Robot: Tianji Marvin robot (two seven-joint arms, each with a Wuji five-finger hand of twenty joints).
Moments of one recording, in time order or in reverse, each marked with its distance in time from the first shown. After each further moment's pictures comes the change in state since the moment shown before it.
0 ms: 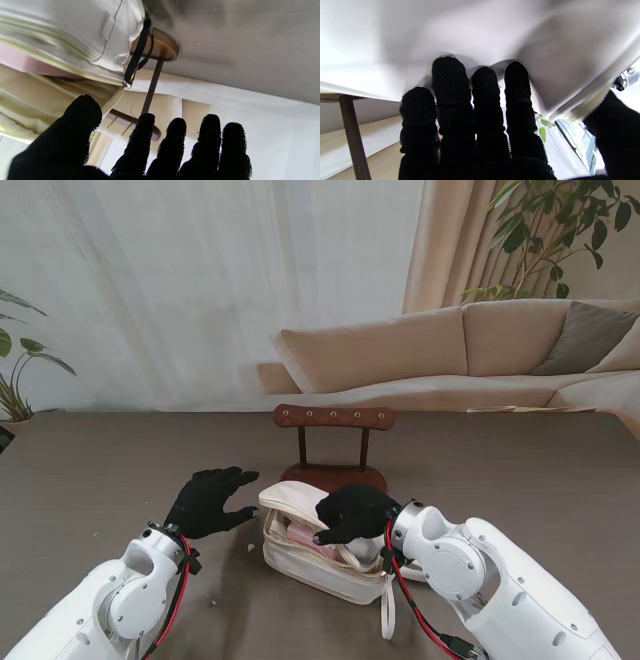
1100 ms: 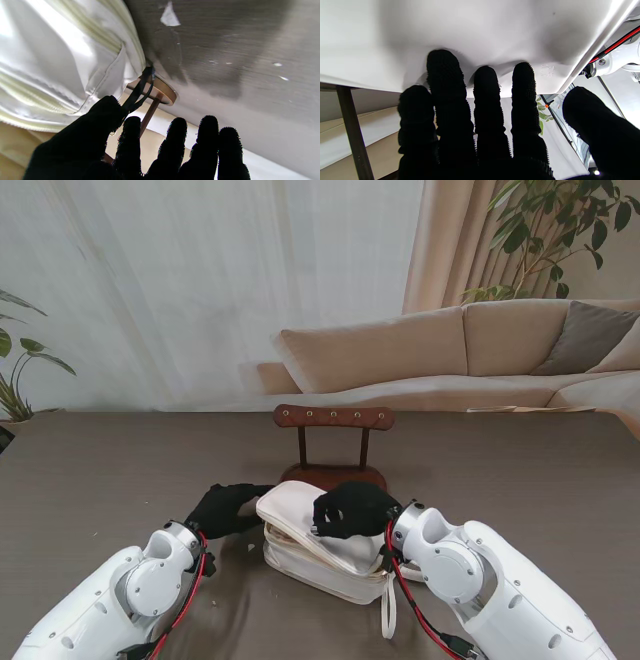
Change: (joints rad) left arm -0.157 -0.001 0.147 0.181 -0.246 0.025 -0.161; right arm -0.007 -0.011 0.004 0.022 -0.036 -0.032 -0.072; left_hand 0.146 0.002 0.086 0.012 -0.064 -0.198 -0.010 -0.054 -0.026 0.012 0.022 0.147 -0.005 -0.015 -0.001 0.010 -0.211 -0.034 0.400 -0.001; right_hand -0.012 0.143 -0.012 -0.005 -0.063 -0.091 -0.138 -0.031 -0.031 -0.010 -0.044 -0.068 0.012 0.051 -0.121 -0.067 0.000 0.032 -0.049 0.024
